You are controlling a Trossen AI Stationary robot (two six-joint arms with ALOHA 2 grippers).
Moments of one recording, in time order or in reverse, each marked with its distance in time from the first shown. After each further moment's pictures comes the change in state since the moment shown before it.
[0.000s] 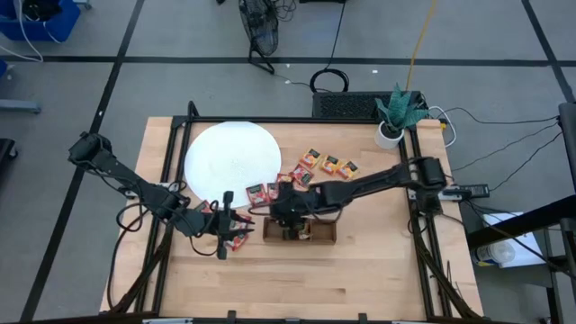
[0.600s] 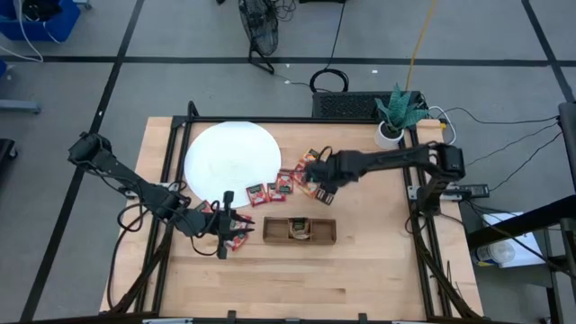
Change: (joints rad) left arm 0.005 0.000 0.000 -0.011 0.002 0.003; right arm -0.262 -0.171 -0.175 -0.687 0.236 0.349
